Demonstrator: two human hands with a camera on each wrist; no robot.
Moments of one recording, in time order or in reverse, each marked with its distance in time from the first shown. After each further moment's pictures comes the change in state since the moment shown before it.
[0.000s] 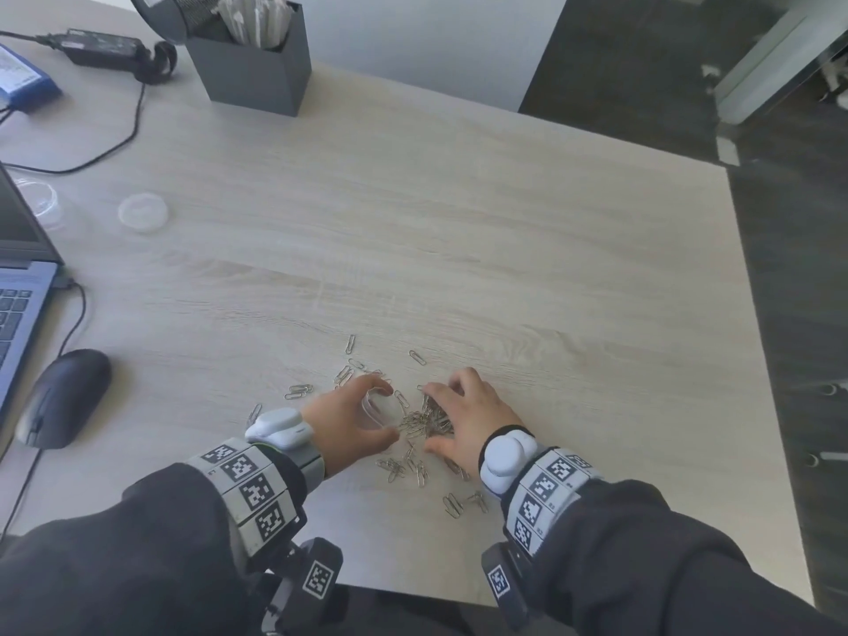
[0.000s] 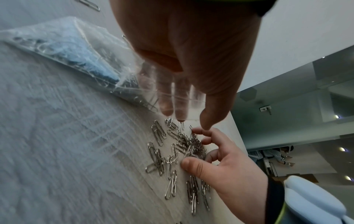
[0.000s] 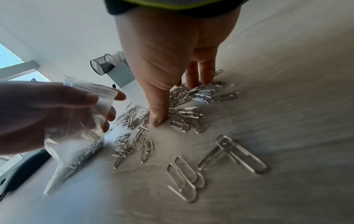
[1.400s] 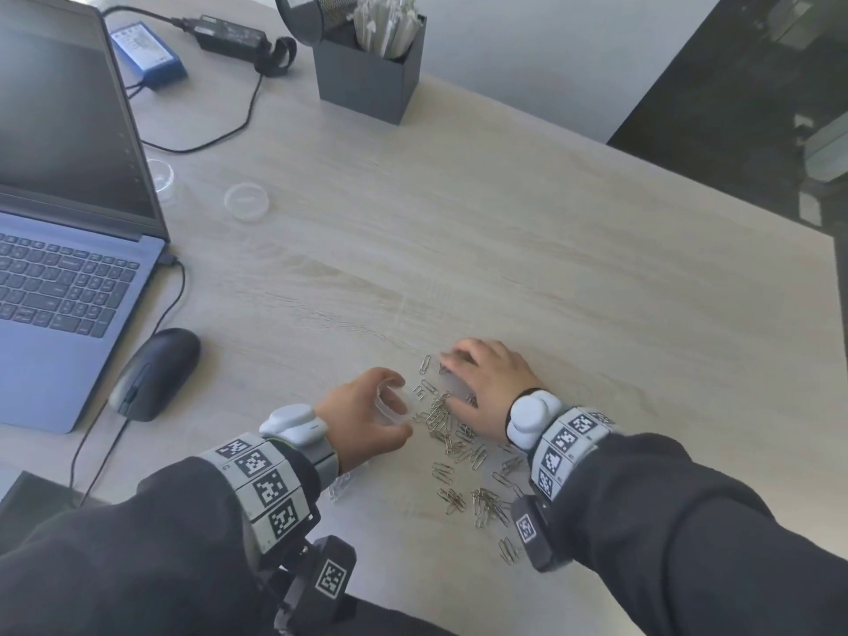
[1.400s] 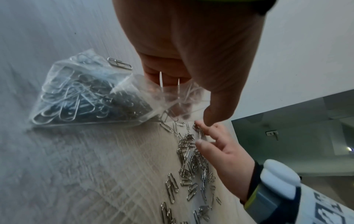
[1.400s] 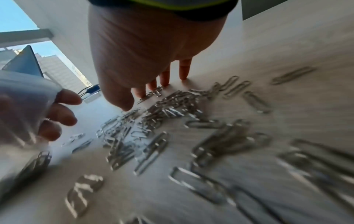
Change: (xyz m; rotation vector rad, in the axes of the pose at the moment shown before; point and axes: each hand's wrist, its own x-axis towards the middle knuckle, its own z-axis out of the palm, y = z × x) left_hand 0.004 -0.059 -0.041 -0.239 0.141 0.042; right_hand 0.093 -0.040 -0.036 -0.278 0.014 -0.297
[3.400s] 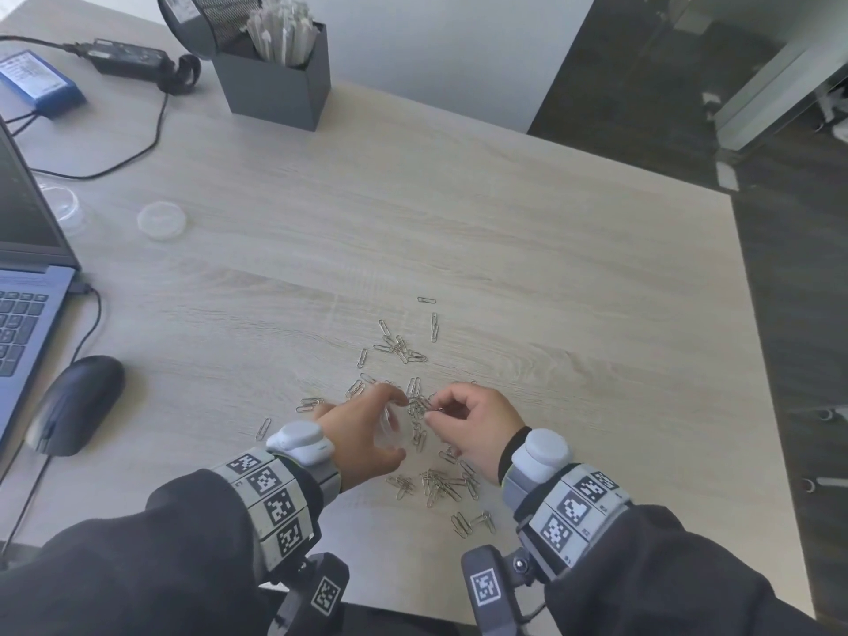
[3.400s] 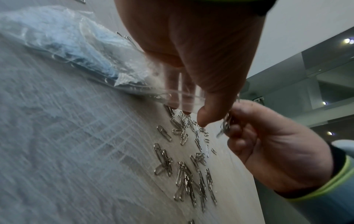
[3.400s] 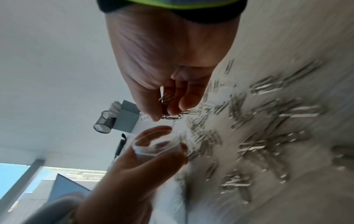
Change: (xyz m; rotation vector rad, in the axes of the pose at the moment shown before) left_hand 0.000 0.035 0.054 0.322 -0.113 0.117; right_hand -0.090 -0.022 0.005 1.094 0.242 0.474
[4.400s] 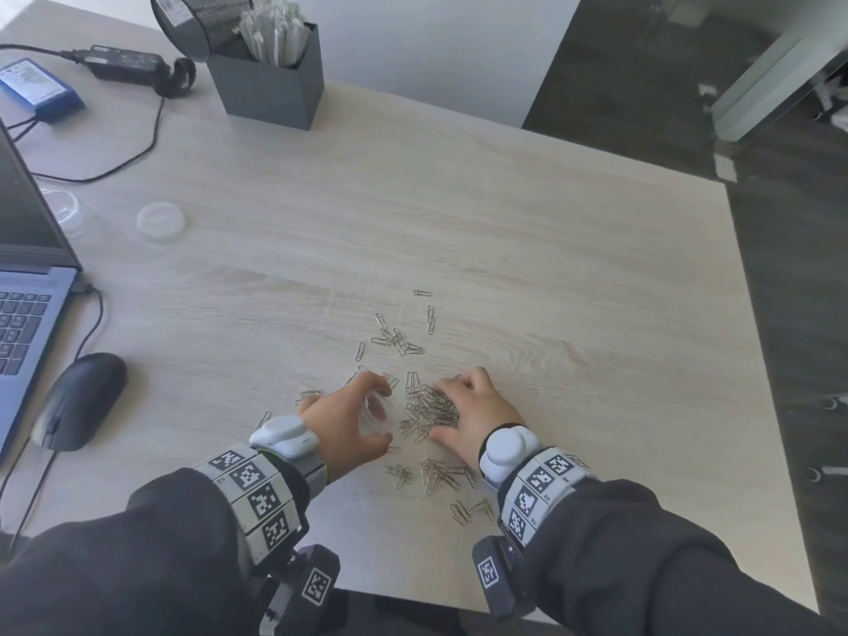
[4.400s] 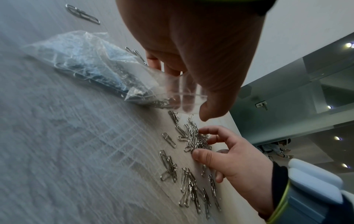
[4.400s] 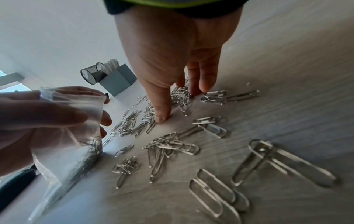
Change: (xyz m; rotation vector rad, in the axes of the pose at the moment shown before) left_hand -0.008 -0.010 -0.003 -0.028 0.080 -0.004; right_hand 0.012 0.033 -0.002 -0.699 -0.067 -0.064
